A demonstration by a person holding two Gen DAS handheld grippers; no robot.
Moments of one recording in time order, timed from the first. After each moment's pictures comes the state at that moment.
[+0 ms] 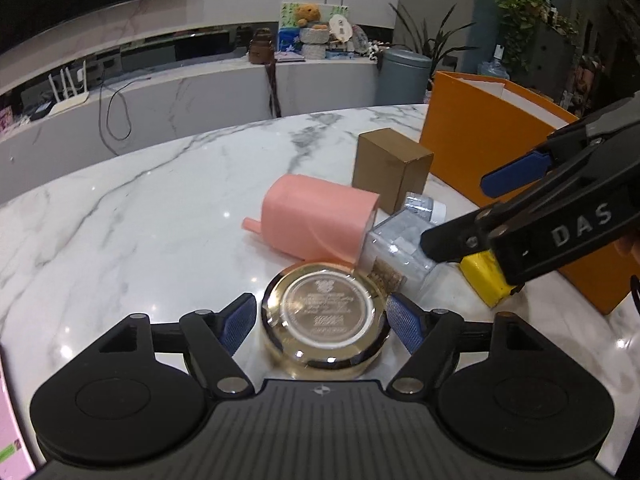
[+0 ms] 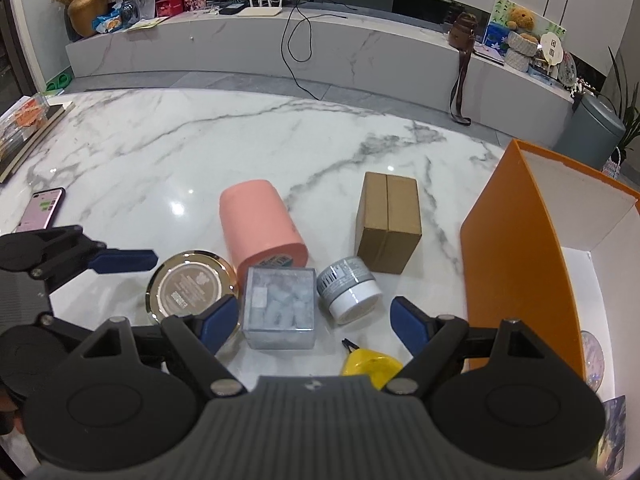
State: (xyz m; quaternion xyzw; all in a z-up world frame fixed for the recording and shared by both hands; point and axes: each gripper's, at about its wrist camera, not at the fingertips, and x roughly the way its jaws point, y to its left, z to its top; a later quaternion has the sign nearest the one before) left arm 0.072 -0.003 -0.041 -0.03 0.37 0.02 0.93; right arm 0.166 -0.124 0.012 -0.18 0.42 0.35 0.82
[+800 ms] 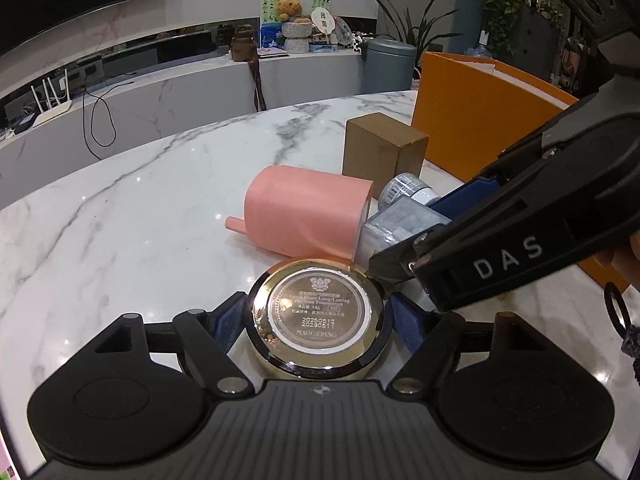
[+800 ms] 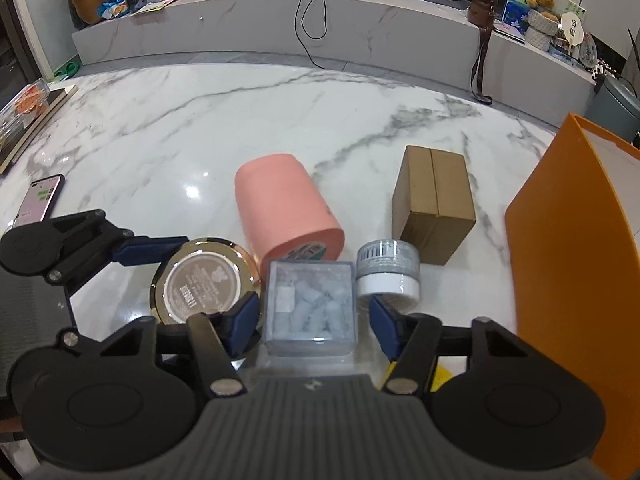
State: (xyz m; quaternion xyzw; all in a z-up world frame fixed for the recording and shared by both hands) left arm 0.080 -0.002 -0.053 -0.01 0.38 0.00 0.93; right arm 0.174 -0.097 -0.016 -0.18 0.45 0.37 0.80
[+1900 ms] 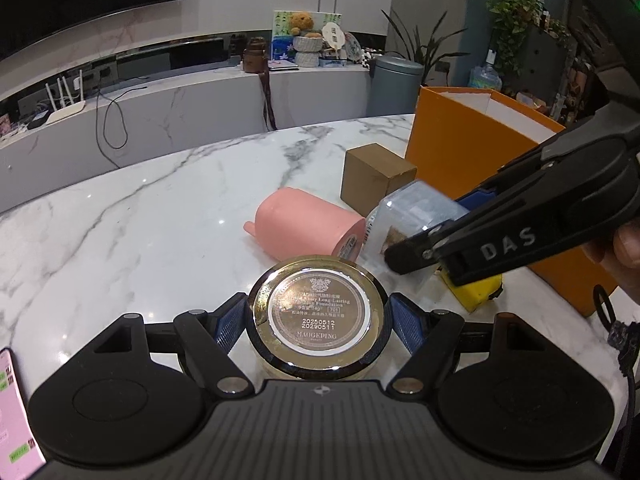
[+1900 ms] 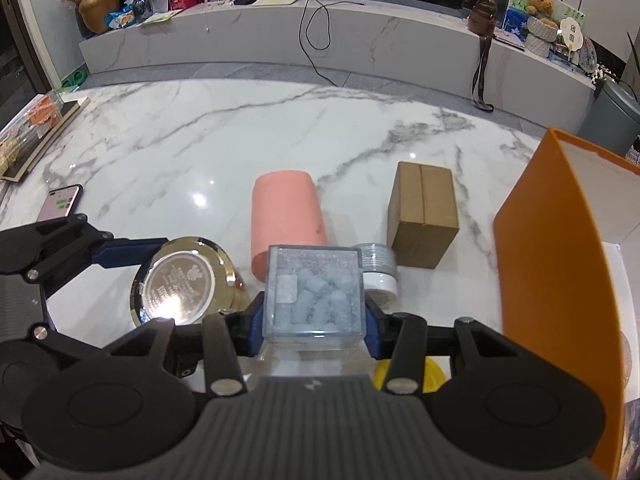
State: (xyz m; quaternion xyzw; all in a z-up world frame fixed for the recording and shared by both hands) left arm 0.059 -0.007 -0.023 -0.04 0.36 0.02 0.93; right arm 0.167 -0.112 0.010 -0.17 0.44 0.38 0.80
